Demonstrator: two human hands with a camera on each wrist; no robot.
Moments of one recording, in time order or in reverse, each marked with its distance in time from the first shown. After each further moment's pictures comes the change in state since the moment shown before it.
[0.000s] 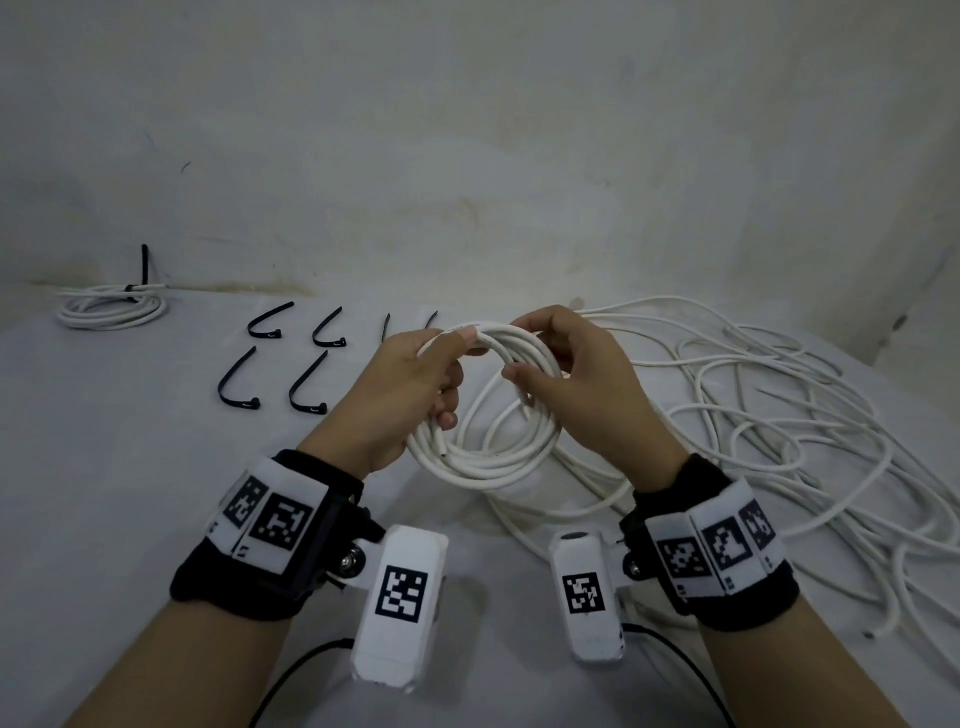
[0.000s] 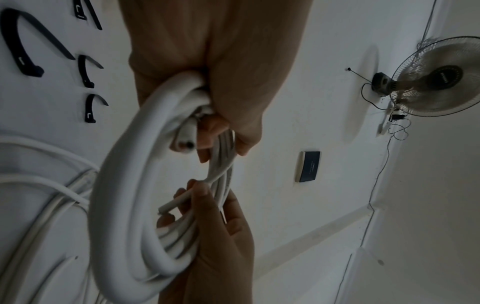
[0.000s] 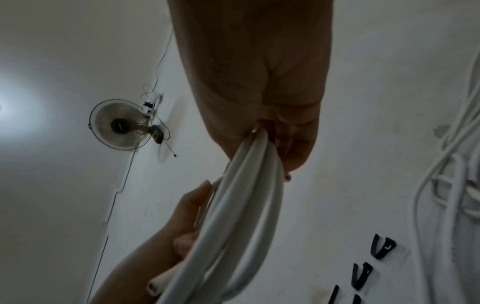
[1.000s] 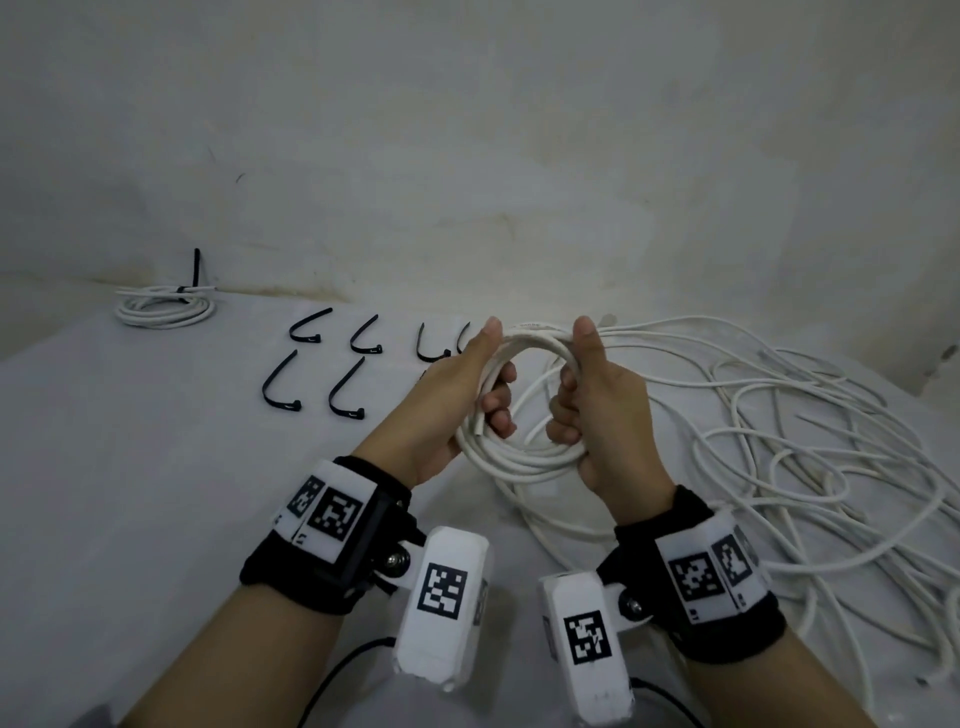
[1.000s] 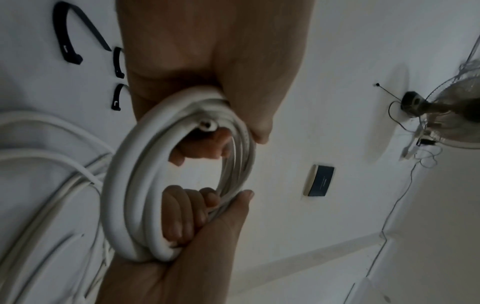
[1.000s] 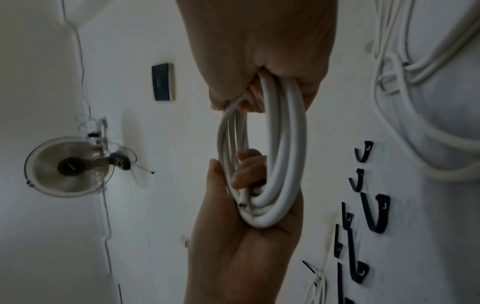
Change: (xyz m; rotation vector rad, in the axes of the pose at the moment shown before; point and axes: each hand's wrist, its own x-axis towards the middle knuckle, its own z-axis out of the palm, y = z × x) left_hand 0.004 -0.004 -0.004 -0.175 -0.070 -0.148; right_hand 0.000 -0.014 0.034 0.651 0.257 0.395
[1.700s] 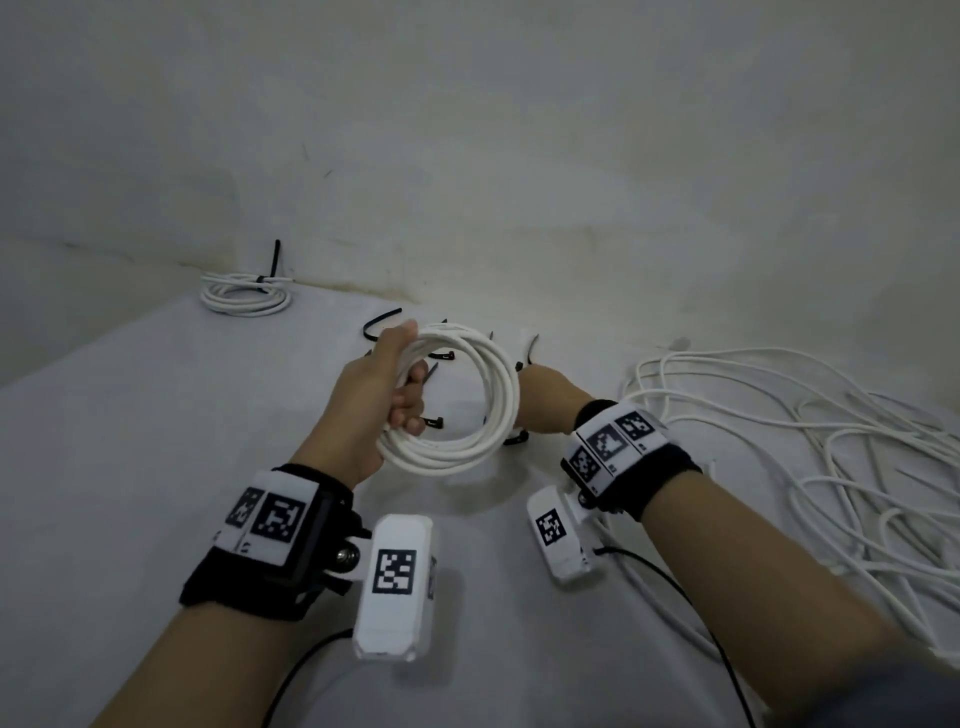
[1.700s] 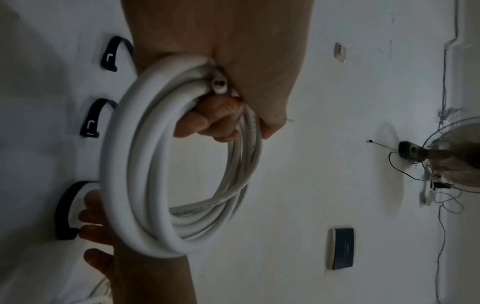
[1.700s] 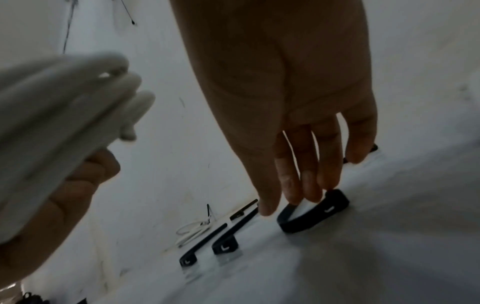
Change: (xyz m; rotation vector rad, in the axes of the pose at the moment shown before) left_hand -0.018 0.010 -0.120 -0.100 0.408 0.059; right_hand 0.092 0.062 0.097 -1.471 -0.680 -0.022
